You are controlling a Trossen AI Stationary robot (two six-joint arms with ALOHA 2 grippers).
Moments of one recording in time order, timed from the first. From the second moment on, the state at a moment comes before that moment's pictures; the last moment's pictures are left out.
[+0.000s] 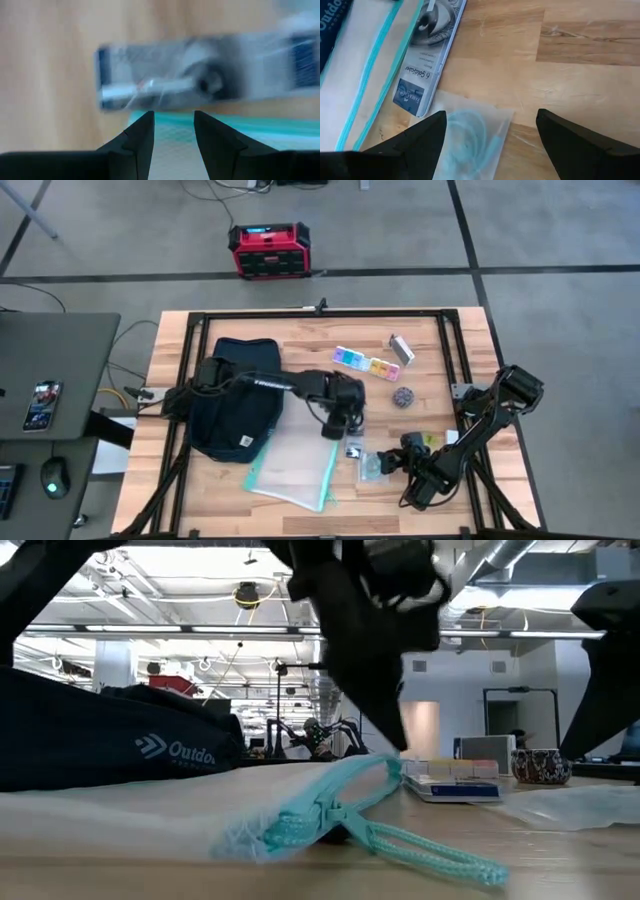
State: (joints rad) left arm -0.03 2.22 1.77 -0.67 0.04 0.22; right arm 0.85 1.75 0.83 -0.53 0.71 2.29
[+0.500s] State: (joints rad) left arm -0.06 2.22 1.64 -0.45 0.05 0.19; right arm 0.75 1.76 0.83 -0.52 0.73 2.22
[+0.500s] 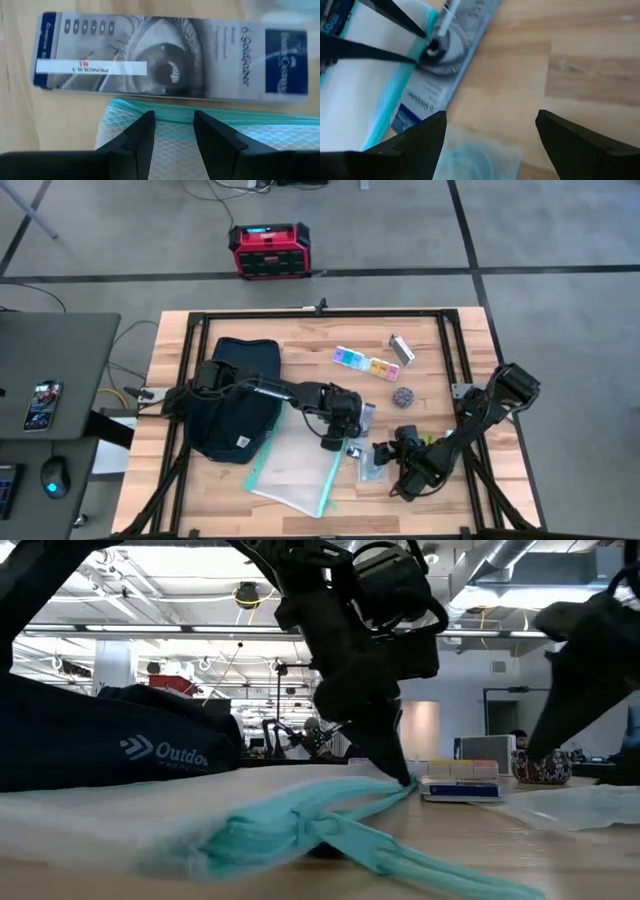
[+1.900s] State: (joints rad) left arm -0.05 2.21 1.54 -0.31 0.10 0.33; right arm 0.60 1.83 0.83 -0.22 0.80 2.16
